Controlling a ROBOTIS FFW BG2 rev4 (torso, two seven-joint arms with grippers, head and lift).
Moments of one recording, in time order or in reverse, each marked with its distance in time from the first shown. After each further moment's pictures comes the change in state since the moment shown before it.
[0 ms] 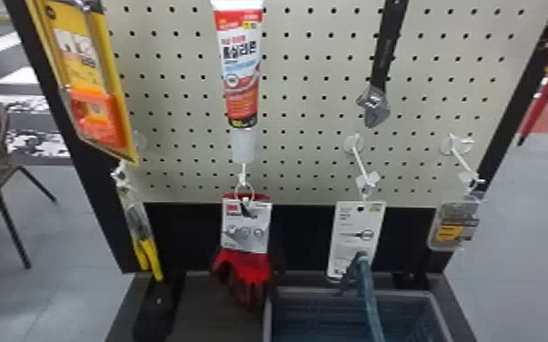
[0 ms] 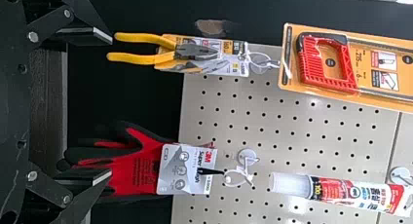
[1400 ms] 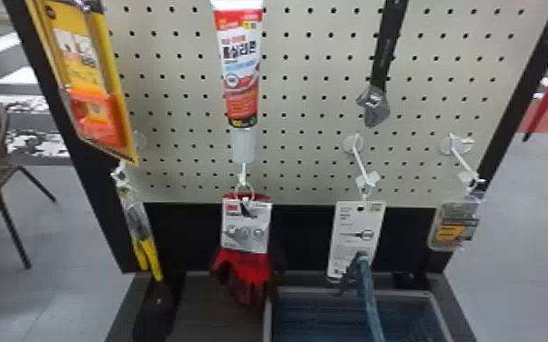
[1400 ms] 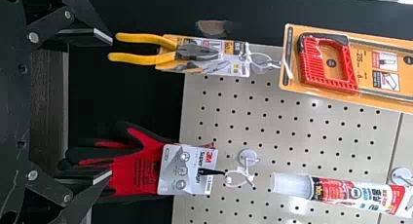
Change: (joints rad) left arm 0.002 0.000 0.000 0.000 0.001 0.002 0.000; right arm 0.023 0.001 -0.034 -0.042 -0.009 -0.005 -0.018
